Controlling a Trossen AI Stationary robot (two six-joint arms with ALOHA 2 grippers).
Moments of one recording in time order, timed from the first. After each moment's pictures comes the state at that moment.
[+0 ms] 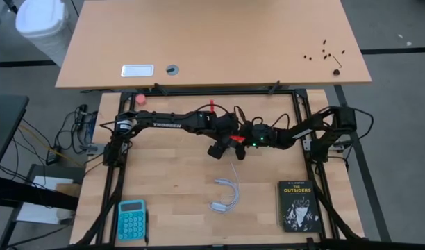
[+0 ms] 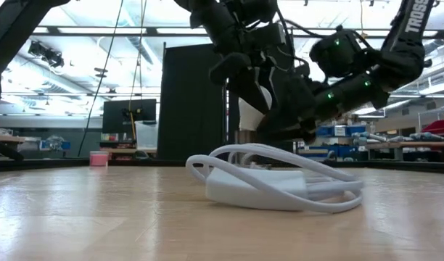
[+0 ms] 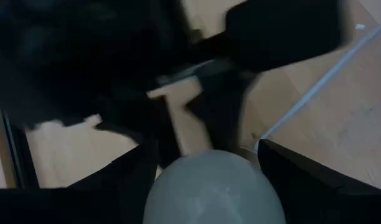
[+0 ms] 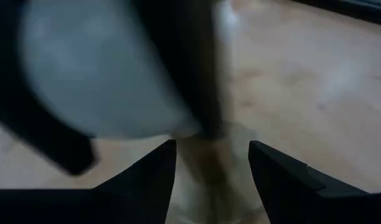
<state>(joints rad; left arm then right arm) 0.11 2.04 1.74 -0.66 -0.04 0.66 -0.17 1.65 0.44 0.81 0.07 0.31</state>
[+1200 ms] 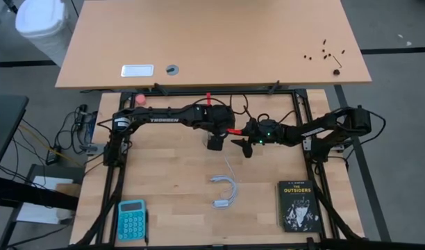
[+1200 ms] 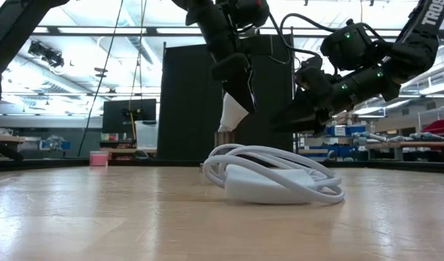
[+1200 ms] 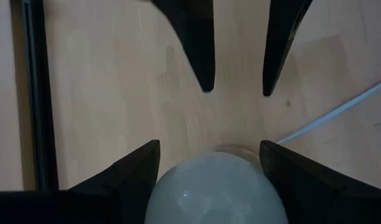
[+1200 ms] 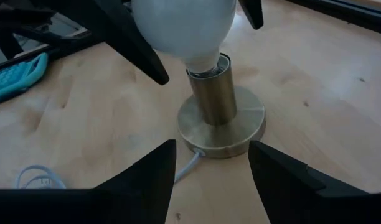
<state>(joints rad) 0.15 2.01 1.76 -0.78 -0.15 0.40 -0.22 1.47 0.38 0.70 -0.02 0.27</state>
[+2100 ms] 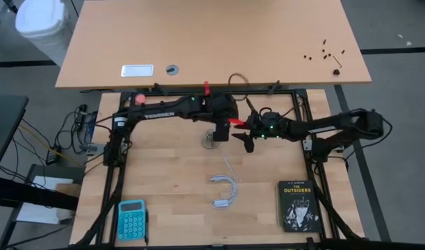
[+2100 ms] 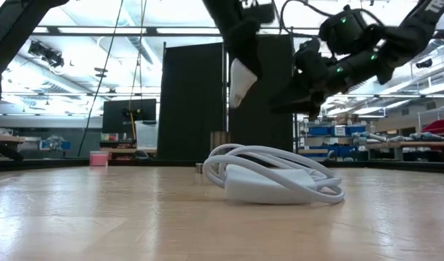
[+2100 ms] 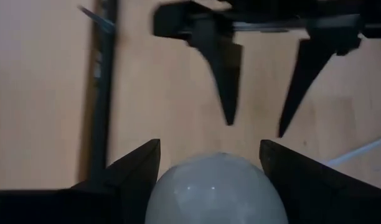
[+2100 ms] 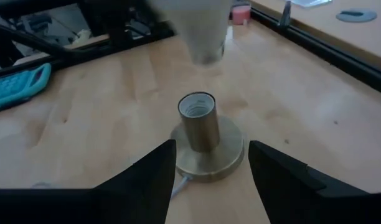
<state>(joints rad) 0.15 2.01 2.01 -0.91 -0.23 0.31 -0.26 1.31 0.46 0.48 -0.05 0.18</state>
